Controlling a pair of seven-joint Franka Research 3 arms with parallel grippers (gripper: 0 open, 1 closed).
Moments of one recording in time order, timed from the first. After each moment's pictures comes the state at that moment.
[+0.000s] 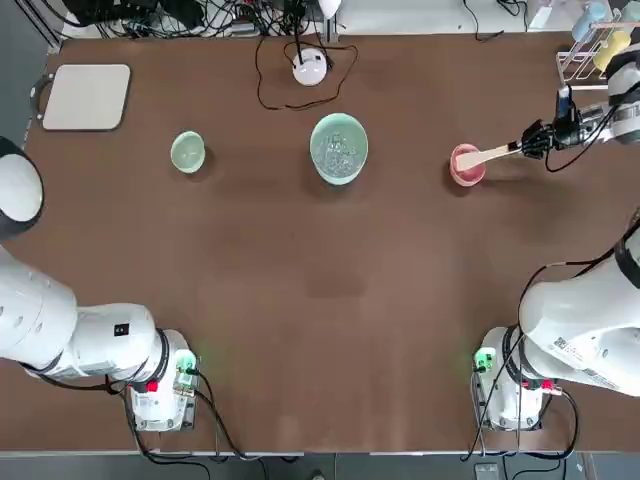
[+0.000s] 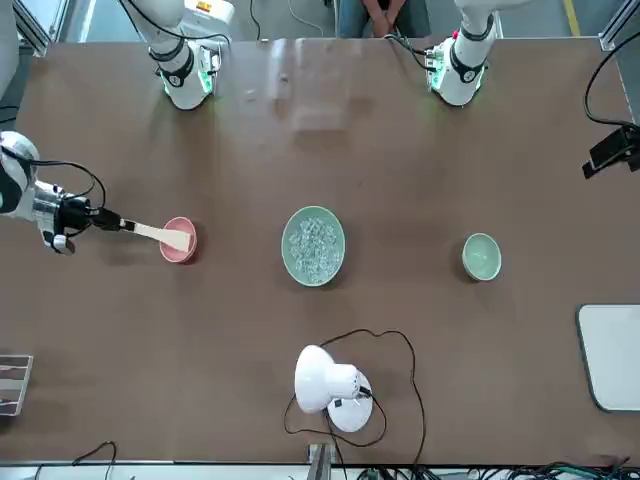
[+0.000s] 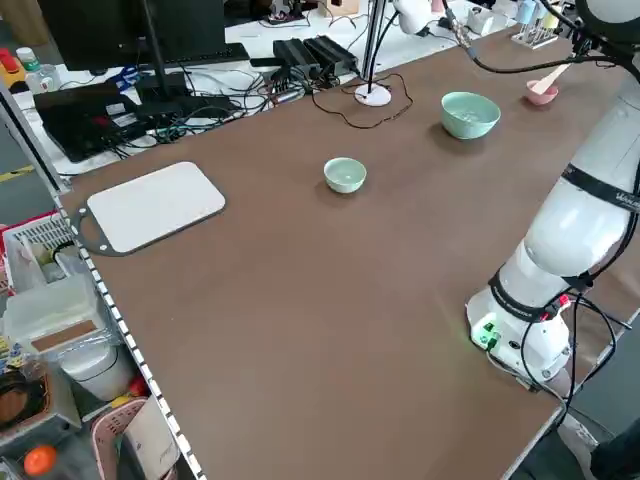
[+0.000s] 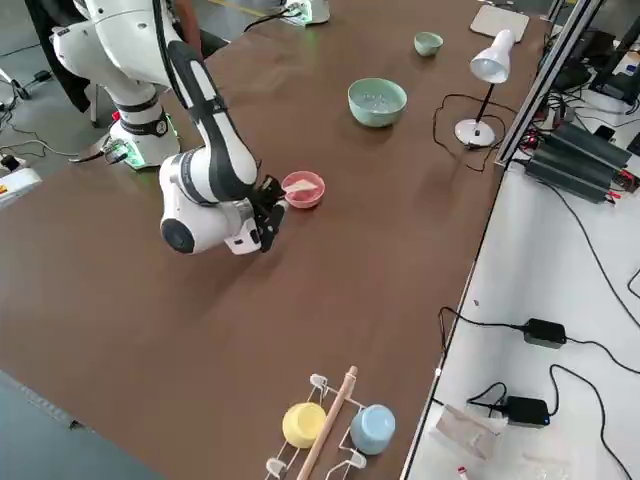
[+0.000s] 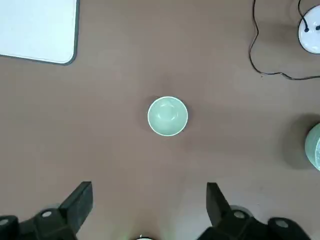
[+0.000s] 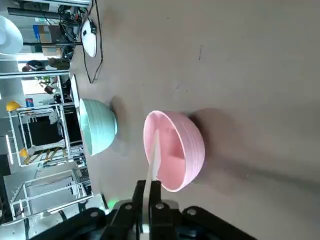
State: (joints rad) left arm 0.08 0.06 -0.02 -1.40 -0.04 1.43 -0.07; right arm -0.47 0.44 -0.10 -2.05 0.92 1.69 -0.93
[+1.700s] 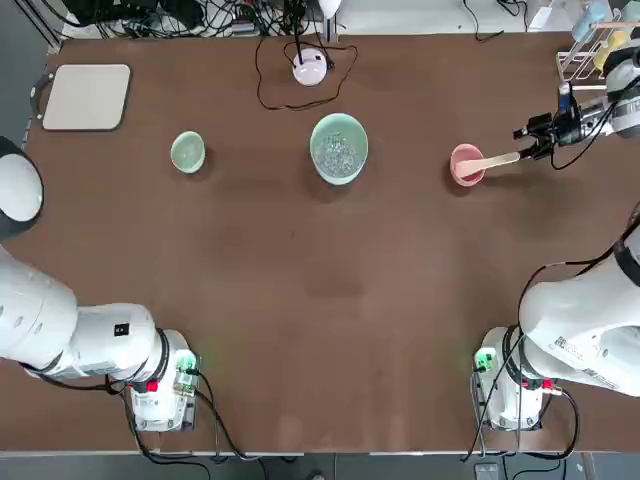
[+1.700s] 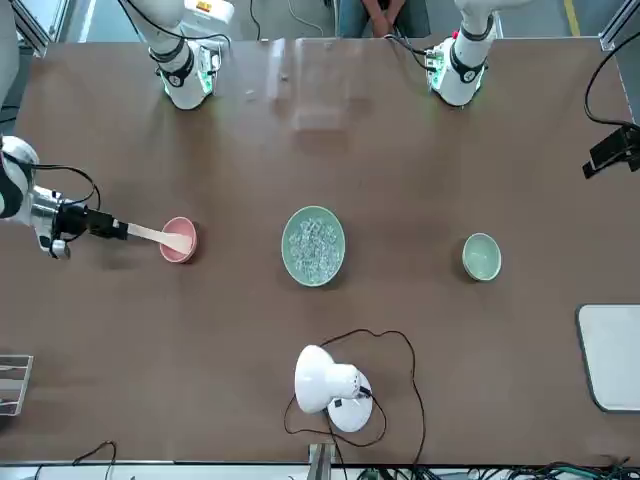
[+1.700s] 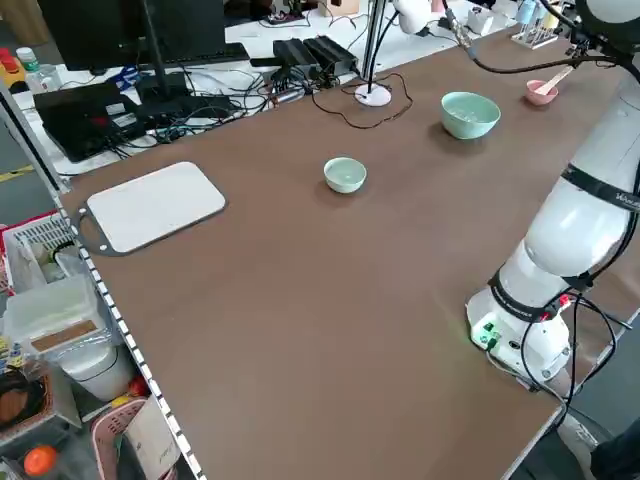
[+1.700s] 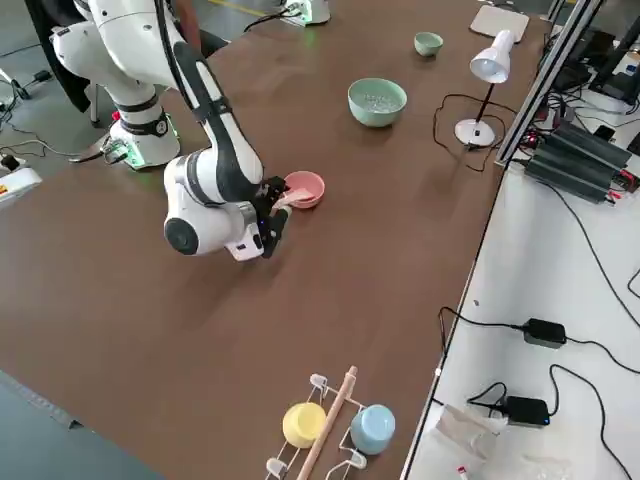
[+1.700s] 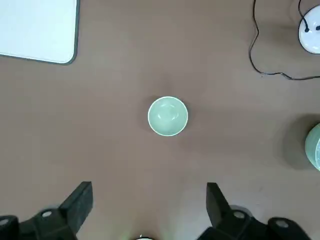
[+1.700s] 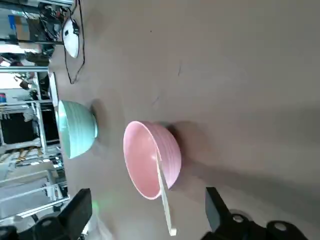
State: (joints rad) left arm 0.08 0.06 -0.02 -1.40 -0.04 1.43 -0.07; right arm -0.47 0.46 -0.09 -1.98 0.83 1.75 -0.93
